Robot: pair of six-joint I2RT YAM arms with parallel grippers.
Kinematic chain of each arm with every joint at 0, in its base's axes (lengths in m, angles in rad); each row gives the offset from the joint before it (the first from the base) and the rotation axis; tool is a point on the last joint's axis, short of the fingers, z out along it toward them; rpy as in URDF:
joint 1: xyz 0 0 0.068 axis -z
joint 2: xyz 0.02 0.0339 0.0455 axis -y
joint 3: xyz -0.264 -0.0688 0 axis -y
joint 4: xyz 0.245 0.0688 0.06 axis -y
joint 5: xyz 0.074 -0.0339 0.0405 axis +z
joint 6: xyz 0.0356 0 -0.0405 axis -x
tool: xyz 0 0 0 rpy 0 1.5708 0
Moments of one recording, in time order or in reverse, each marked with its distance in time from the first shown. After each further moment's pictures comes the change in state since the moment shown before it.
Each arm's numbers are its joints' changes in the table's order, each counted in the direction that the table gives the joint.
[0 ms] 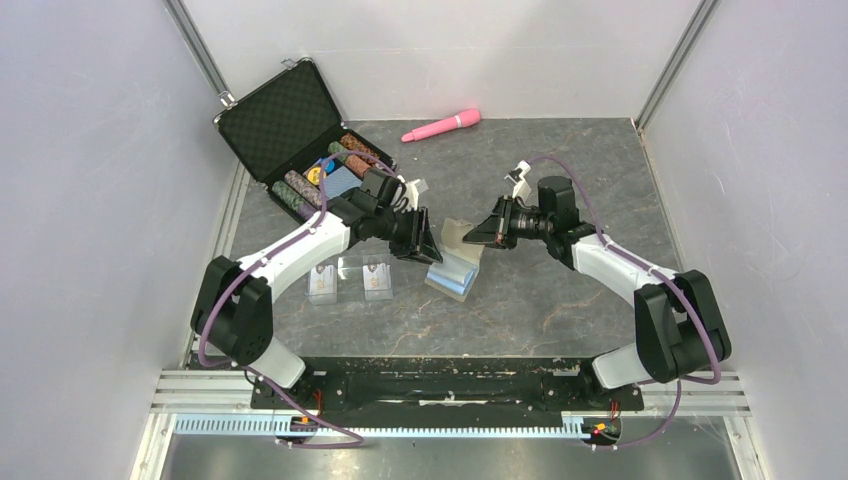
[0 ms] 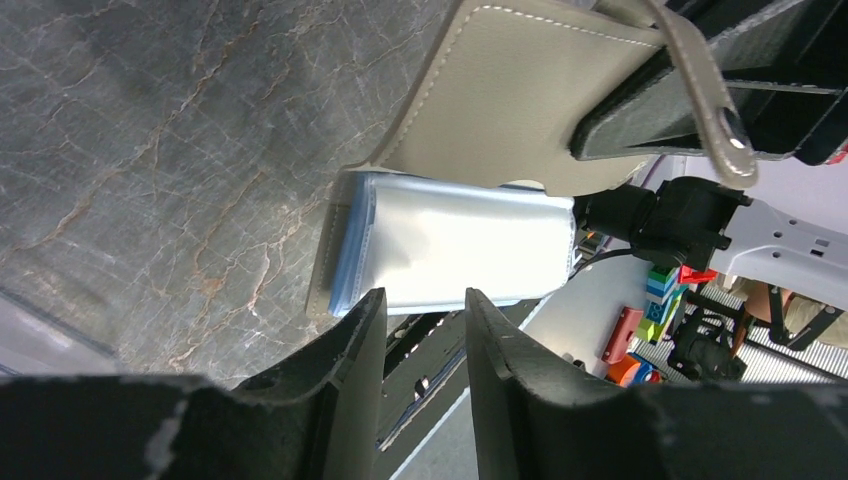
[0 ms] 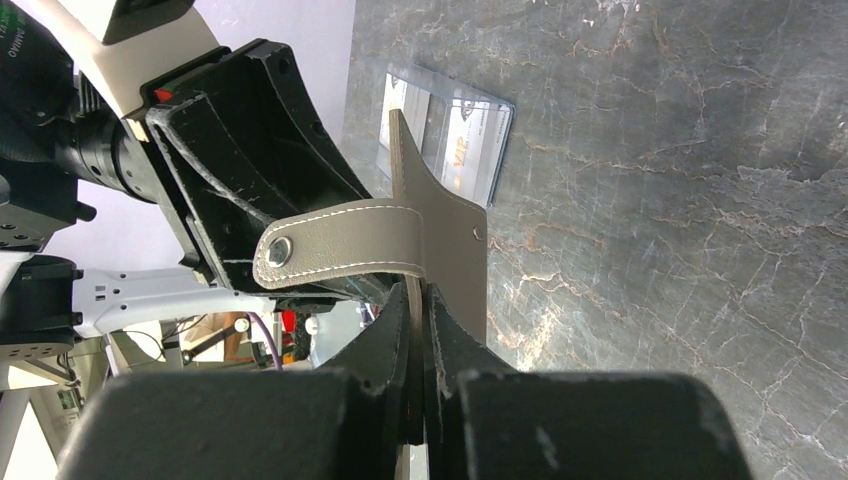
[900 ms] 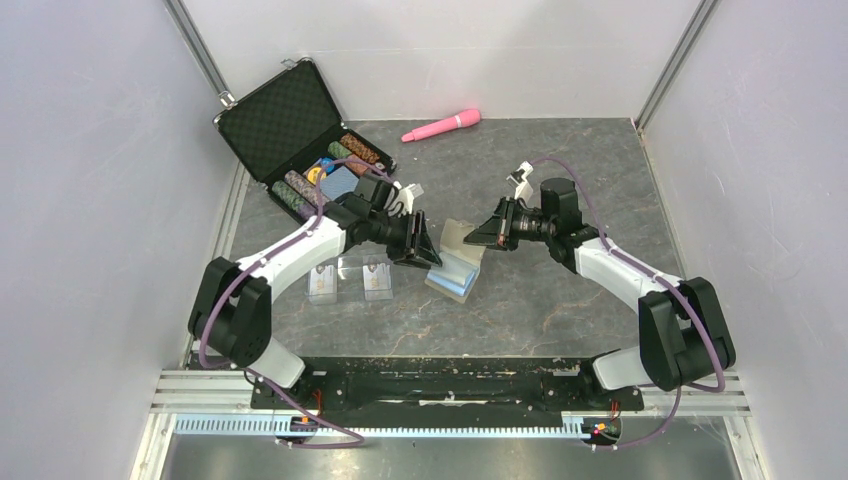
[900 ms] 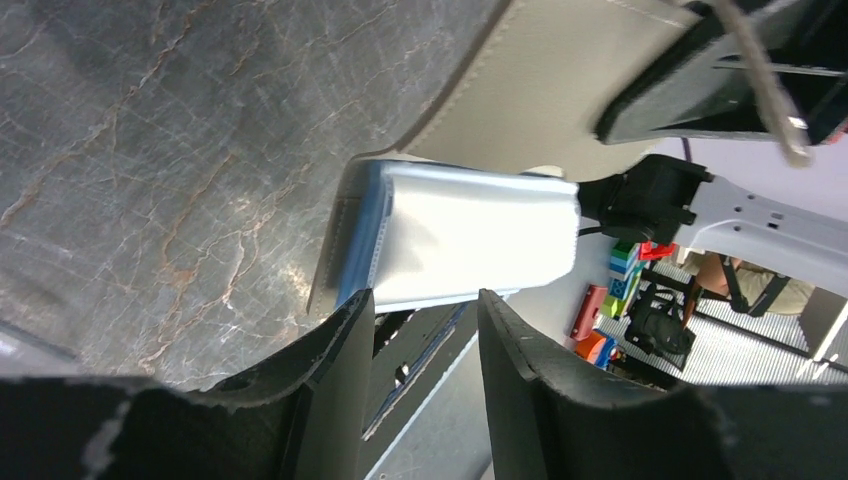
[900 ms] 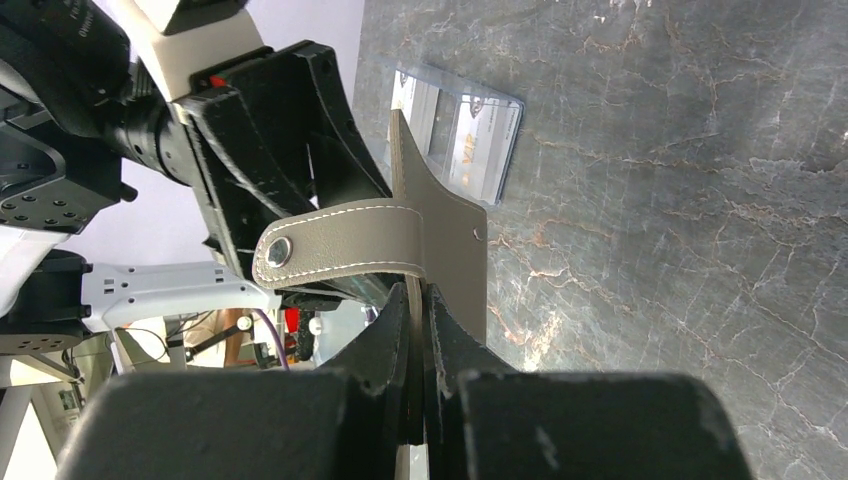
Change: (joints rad) left arm -0.041 0.023 -0.069 0.069 -0.127 0.026; right arm 0.000 0.037 -0.023 0.008 0.000 -0.015
